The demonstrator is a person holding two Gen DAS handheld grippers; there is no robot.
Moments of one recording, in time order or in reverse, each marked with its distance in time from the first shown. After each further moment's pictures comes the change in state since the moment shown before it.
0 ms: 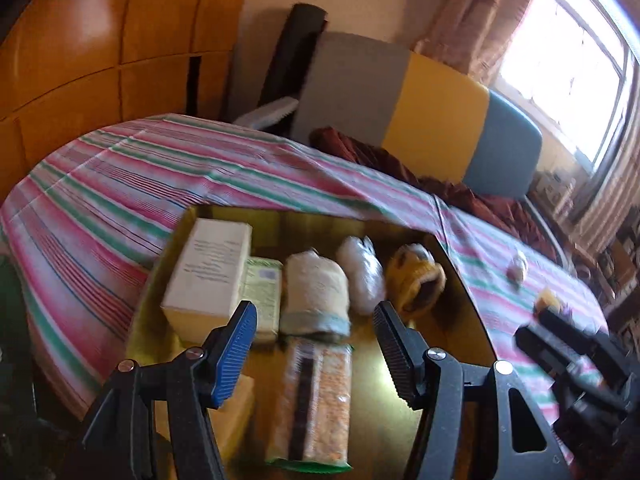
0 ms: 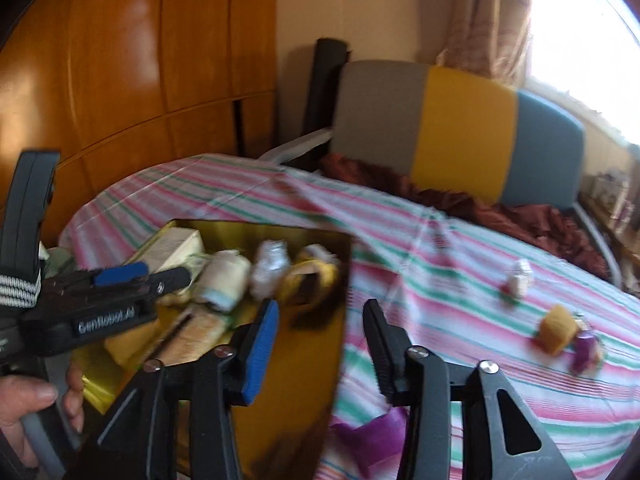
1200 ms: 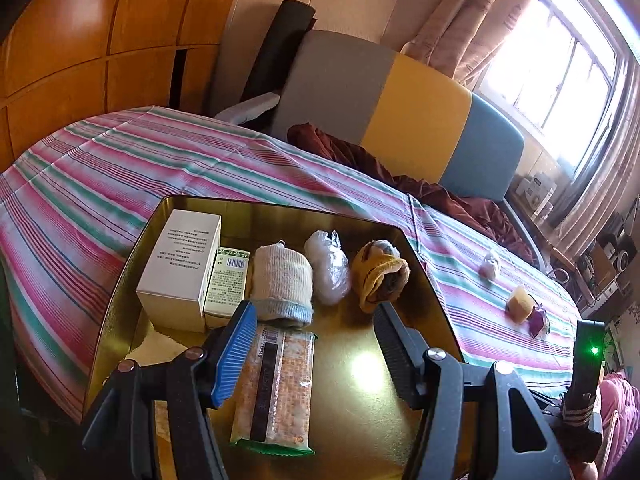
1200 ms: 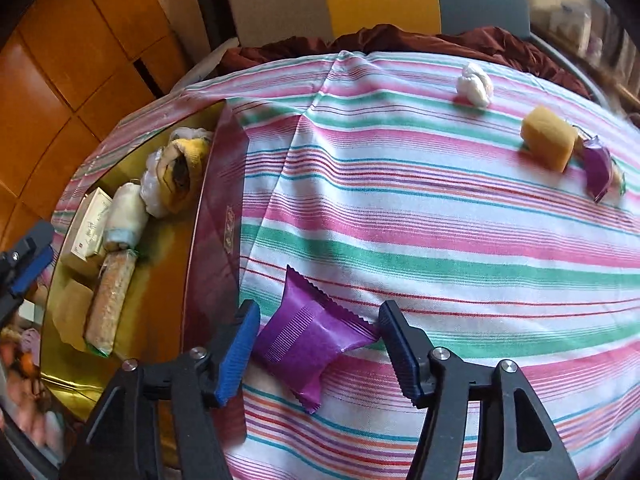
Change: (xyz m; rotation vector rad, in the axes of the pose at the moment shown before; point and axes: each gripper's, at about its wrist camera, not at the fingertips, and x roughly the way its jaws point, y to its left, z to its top) left arm -0.008 -0.017 -0.008 -0.006 0.022 -0.085; right arm 0.046 -0.084 -0.070 0.397 0.369 -0.040
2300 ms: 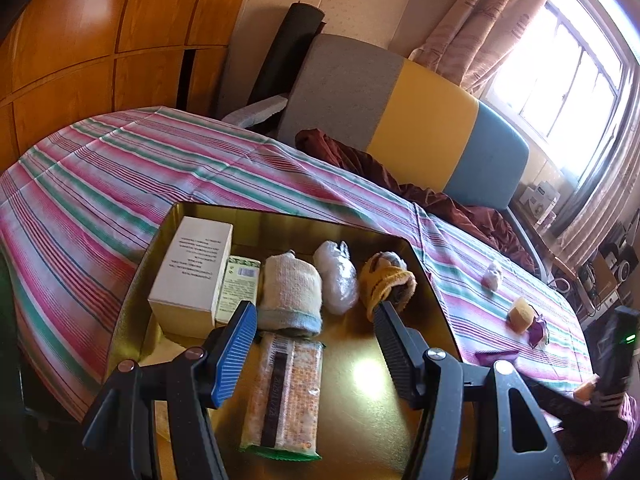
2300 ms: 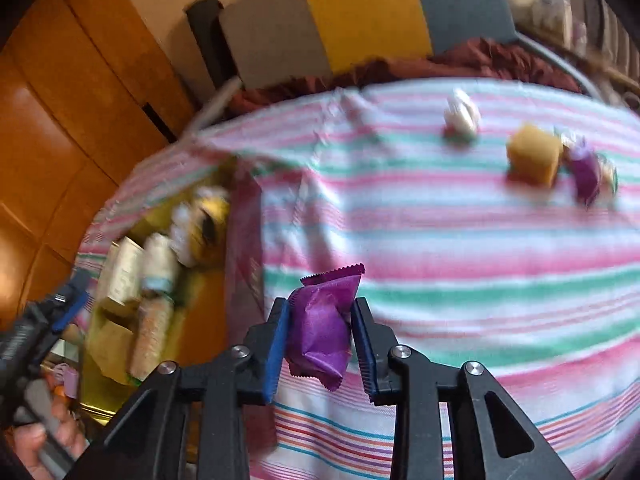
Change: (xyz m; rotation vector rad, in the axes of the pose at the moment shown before) left arm -0.003 0.010 0.010 -0.029 -0.011 0.014; right arm -0.038 -0.004 0.015 0.075 -0.126 0.090
